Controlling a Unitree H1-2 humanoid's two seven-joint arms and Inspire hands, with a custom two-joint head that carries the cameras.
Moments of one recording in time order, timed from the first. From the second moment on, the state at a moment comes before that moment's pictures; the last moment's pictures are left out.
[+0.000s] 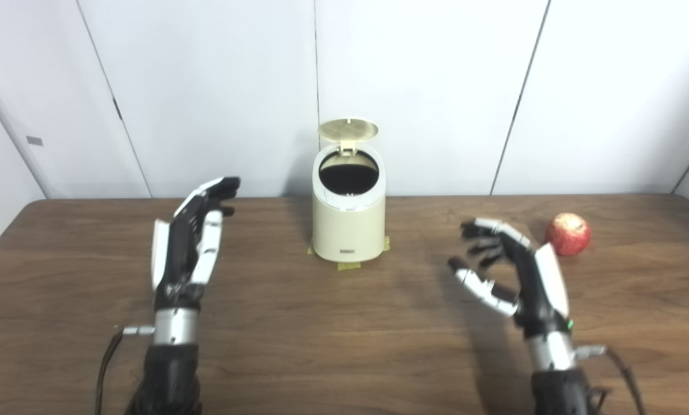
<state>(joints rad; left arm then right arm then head) -0.16 0.13 -0.01 -0.03 0.13 -0.31 0.19 -0.15 -0.17 0.01 -0.14 -0.57 -0.12 -0.20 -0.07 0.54</state>
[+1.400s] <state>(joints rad) 0.11 0.08 0.07 -0.22 -0.04 -0.28 0.06 -0.75 -0.60 0.31 0.43 -0.88 0.33 0.50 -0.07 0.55</state>
